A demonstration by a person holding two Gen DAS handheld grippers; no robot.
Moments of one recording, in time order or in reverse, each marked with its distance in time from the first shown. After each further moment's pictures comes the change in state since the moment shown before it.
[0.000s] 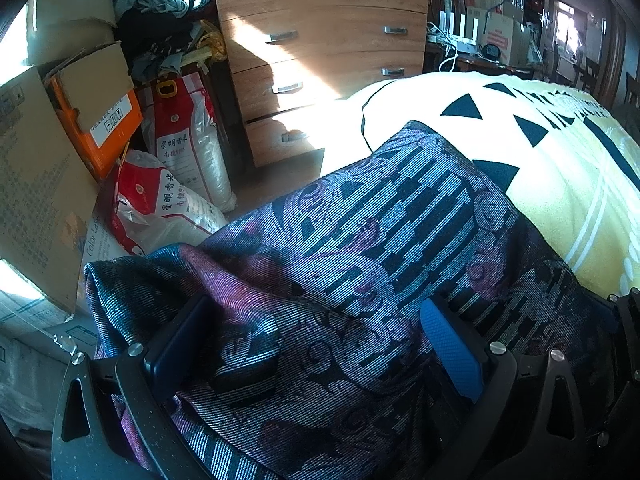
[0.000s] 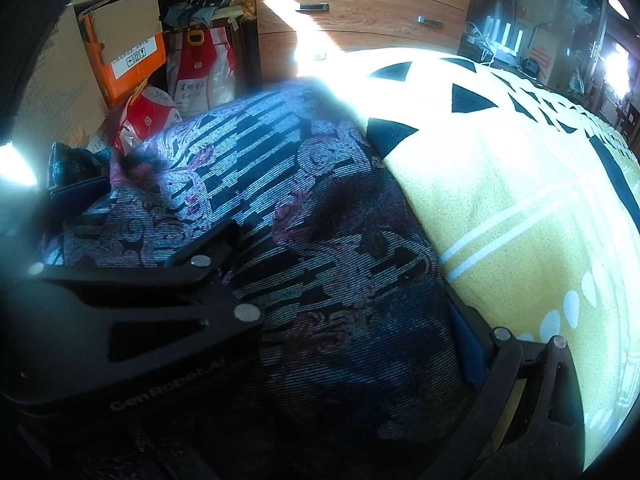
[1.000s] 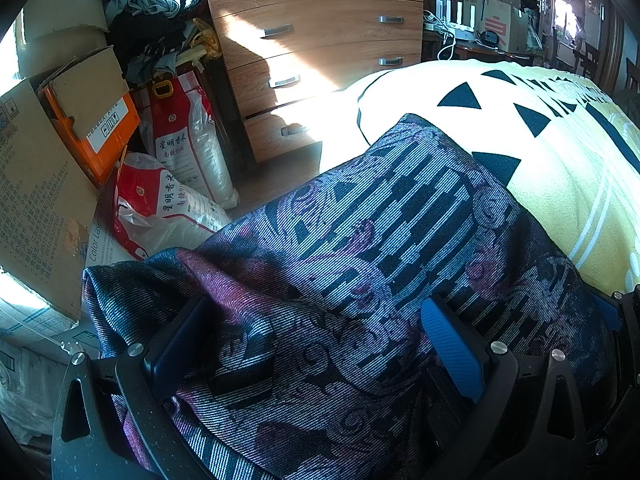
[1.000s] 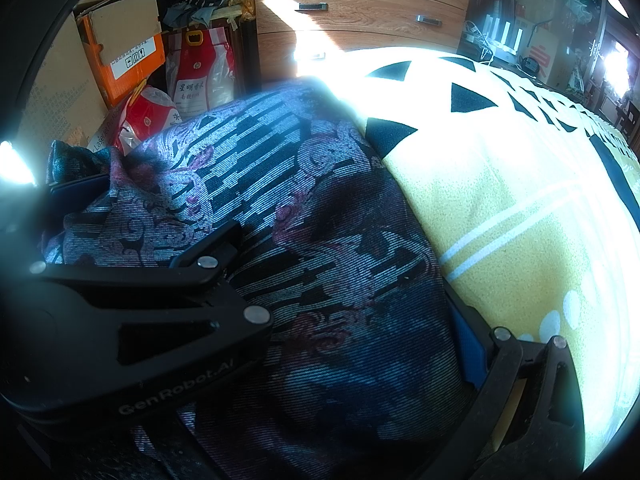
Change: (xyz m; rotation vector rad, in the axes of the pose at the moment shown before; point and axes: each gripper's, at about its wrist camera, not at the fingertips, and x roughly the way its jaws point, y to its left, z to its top) left arm 0.003 -0.005 0.004 0.027 0.019 0.016; right arm 0.002 0.001 0.001 0.002 0.001 -0.002
